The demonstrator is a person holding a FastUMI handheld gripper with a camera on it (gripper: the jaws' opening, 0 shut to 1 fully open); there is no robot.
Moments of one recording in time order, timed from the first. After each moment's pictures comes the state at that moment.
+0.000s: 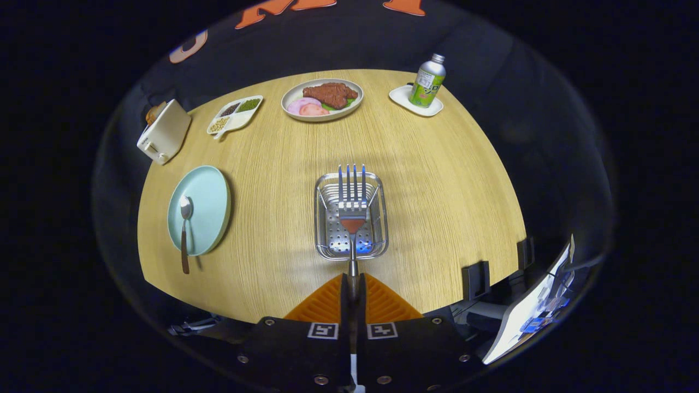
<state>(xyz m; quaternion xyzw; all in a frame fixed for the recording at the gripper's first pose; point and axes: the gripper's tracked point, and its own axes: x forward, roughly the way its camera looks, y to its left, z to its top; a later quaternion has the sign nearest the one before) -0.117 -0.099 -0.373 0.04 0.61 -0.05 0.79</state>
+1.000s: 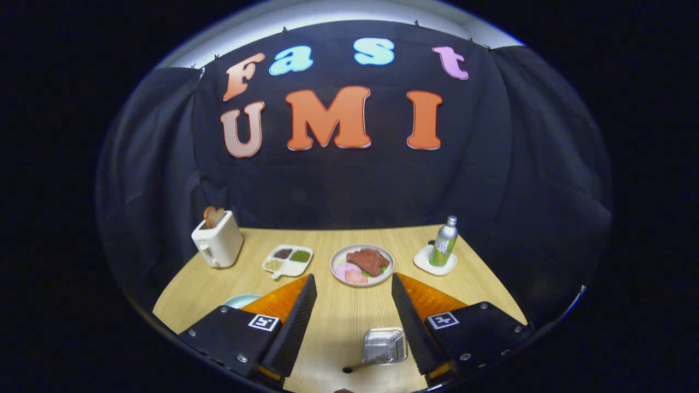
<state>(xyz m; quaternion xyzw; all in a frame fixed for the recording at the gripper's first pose) 0.027 -0.054 -0.167 0.03 0.16 0.00 0.99</state>
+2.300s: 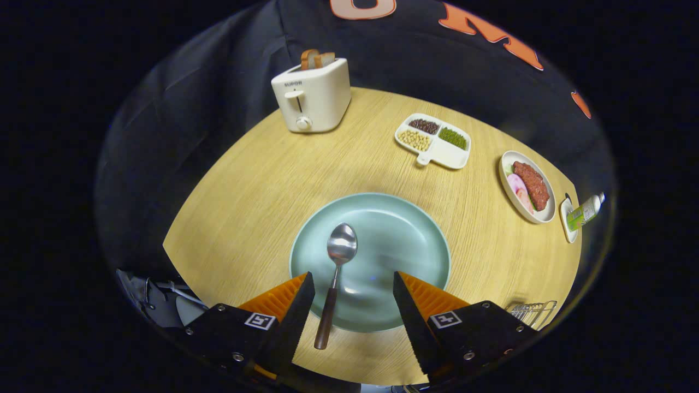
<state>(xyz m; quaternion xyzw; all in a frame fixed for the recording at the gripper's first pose) -0.021 0.222 -0.405 -0.09 0.54 0.22 0.81</state>
